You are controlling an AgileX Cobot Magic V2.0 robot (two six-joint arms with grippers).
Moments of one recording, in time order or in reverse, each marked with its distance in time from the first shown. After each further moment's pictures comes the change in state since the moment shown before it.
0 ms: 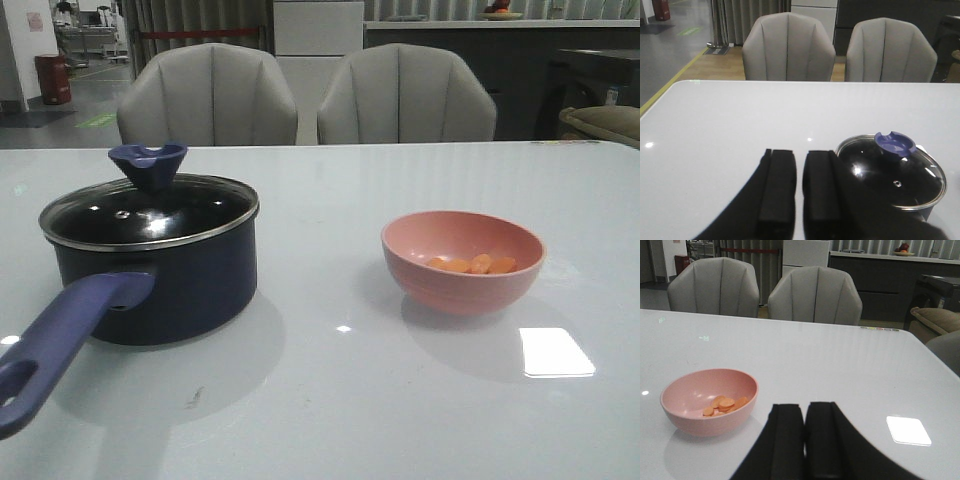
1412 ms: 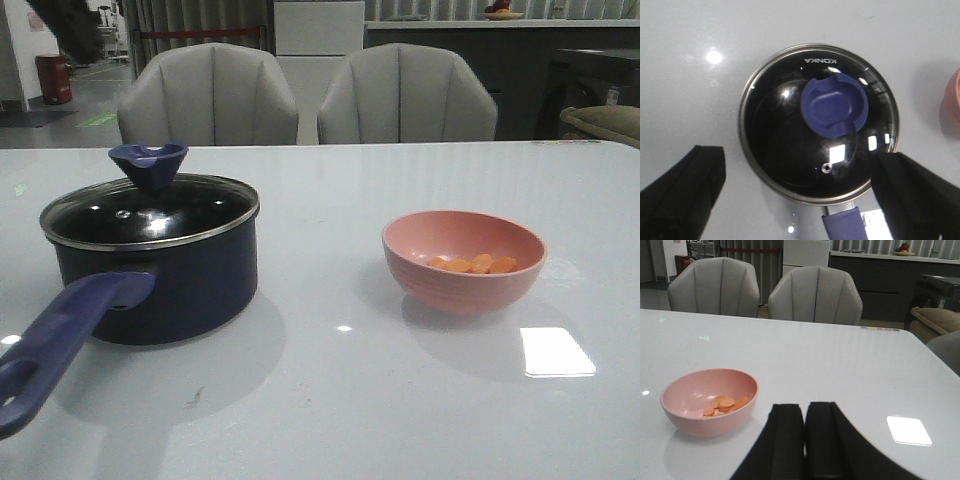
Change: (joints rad) left arm -0.274 1.185 -0.781 -0.022 0.366 -0.133; right arm 0.000 0.000 0.000 0.000 0.000 0.000
